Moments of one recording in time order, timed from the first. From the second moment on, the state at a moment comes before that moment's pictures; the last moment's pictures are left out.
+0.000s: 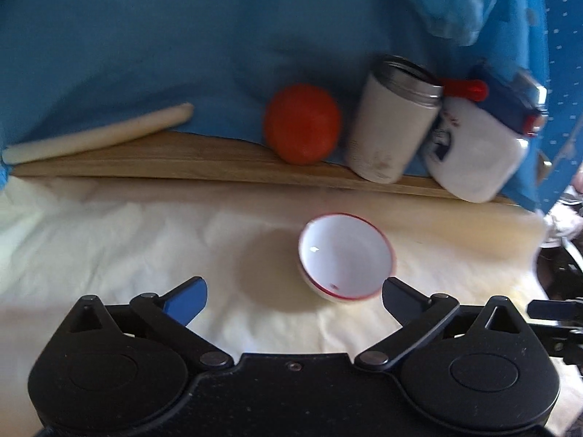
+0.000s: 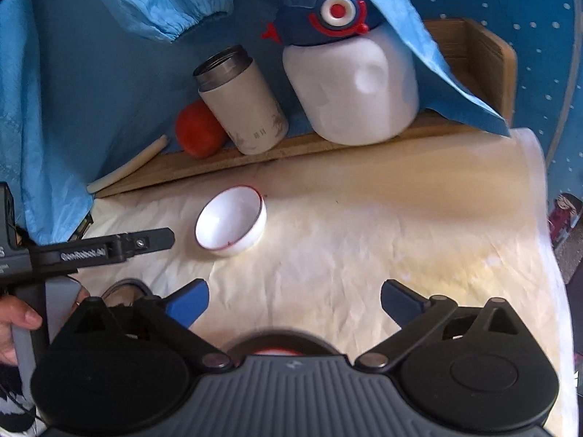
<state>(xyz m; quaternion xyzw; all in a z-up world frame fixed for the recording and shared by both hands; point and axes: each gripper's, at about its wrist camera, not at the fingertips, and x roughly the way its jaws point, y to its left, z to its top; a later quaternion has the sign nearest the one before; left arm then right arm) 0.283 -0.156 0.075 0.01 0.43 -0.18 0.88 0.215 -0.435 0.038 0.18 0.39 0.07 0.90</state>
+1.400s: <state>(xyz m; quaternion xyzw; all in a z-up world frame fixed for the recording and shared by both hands) 0.350 -0.168 0.034 0.00 0.48 -0.14 0.86 0.327 -0.394 0.005 0.14 0.45 0.07 0.88</state>
